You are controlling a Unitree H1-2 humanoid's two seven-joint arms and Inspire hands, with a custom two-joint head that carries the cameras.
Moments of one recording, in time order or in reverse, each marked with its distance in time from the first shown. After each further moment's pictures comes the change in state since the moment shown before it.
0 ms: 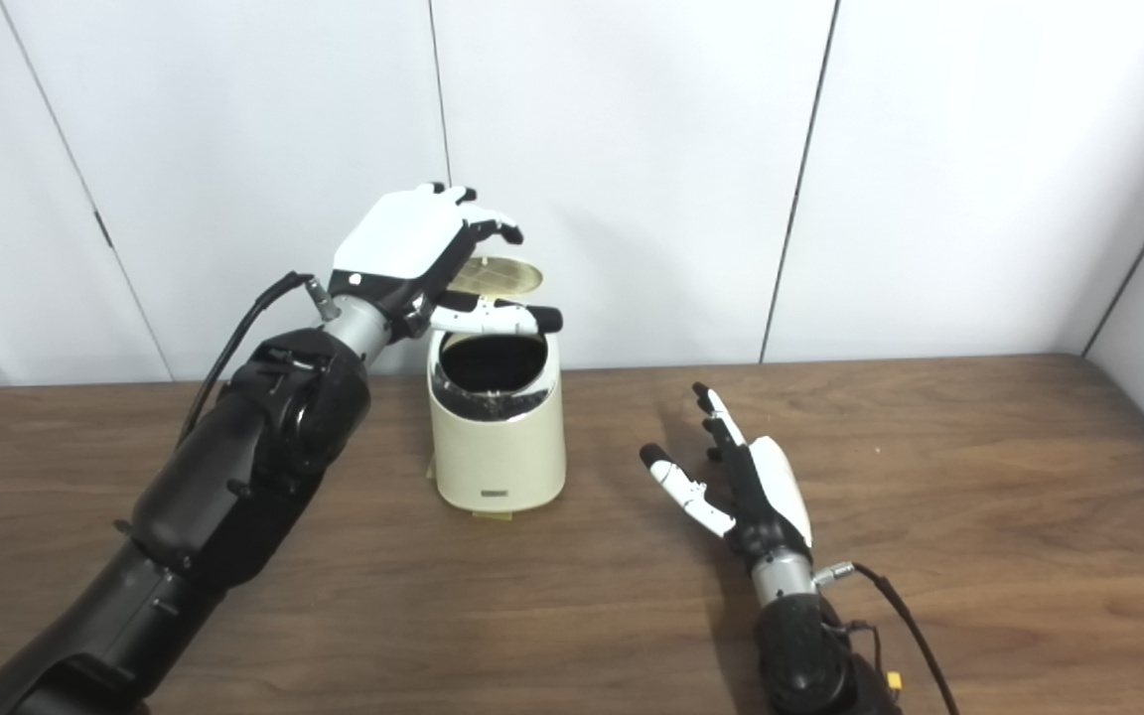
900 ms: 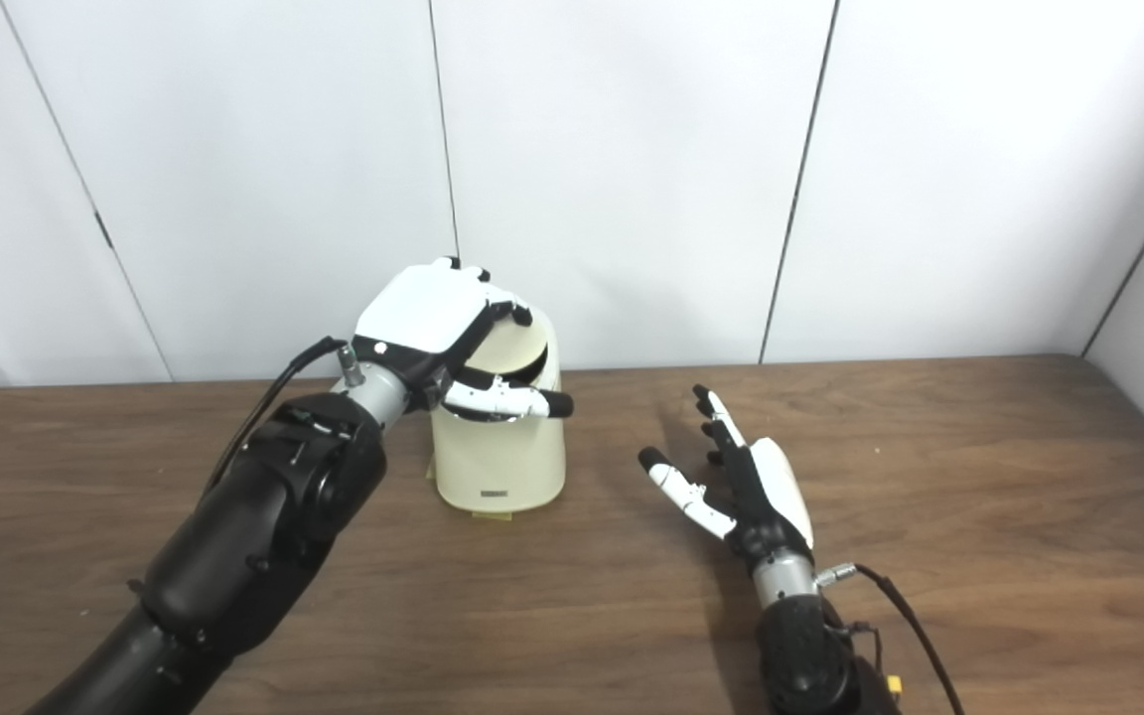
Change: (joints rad) left arm 0.101 -0.021 -0.046 -0.073 0.140 0.054 -0.137; right arm 0.014 0.000 0.000 -0.043 0.001 0.039 0.023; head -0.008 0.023
